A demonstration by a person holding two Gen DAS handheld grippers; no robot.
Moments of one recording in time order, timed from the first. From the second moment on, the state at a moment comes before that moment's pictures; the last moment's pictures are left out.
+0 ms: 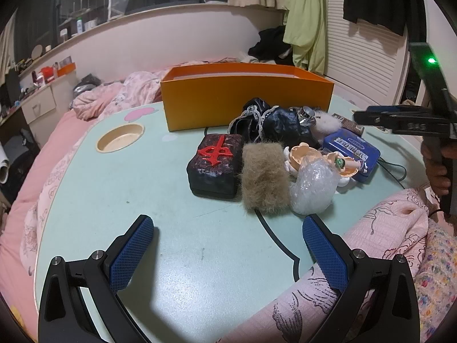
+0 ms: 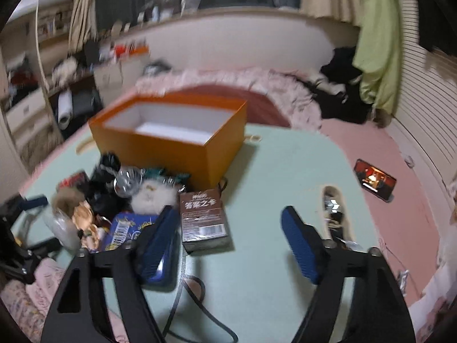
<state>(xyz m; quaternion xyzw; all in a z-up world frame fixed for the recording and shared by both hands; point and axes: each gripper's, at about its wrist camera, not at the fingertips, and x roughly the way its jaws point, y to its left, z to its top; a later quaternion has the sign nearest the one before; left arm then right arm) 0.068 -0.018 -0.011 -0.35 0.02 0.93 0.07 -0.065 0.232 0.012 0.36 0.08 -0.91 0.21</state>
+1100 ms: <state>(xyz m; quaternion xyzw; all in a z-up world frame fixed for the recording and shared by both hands) 0.069 -0.025 -0.008 -0.35 0.01 0.94 0.03 -0.012 0.267 -0.020 0.34 0.05 -0.90 0.28</state>
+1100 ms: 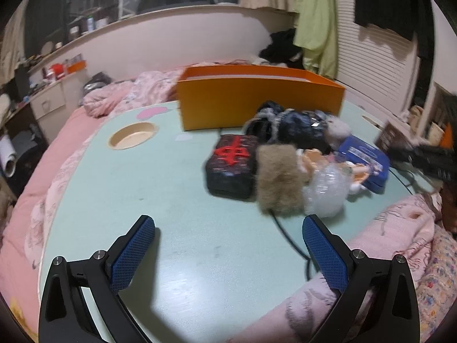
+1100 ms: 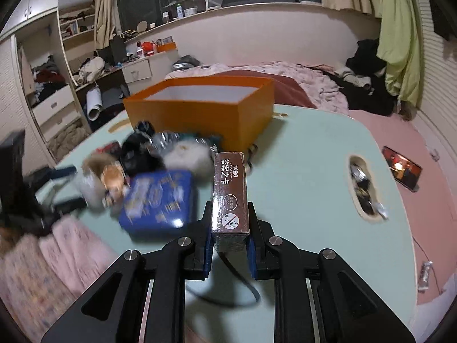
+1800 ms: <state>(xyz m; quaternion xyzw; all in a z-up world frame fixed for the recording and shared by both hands) -0.014 -0.024 0.009 -0.41 -0.03 0.91 0.08 0.000 0.258 -0.036 0.27 0.06 -0.92 0.26</state>
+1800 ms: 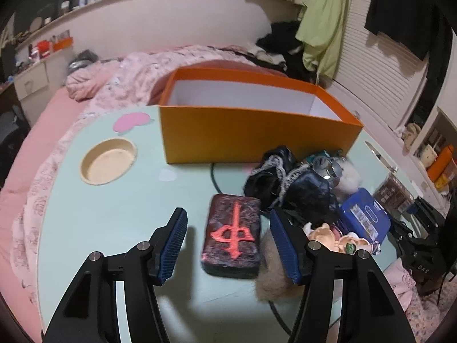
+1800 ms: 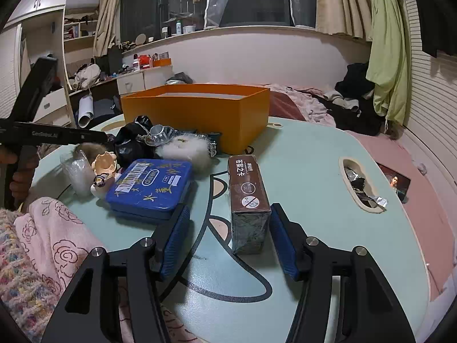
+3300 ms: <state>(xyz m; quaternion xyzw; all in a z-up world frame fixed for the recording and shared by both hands) -0.107 -0.041 0.087 -0.36 -0.09 0.93 0.08 -0.110 0.217 0.080 0.32 -0.06 -0.88 0.33</state>
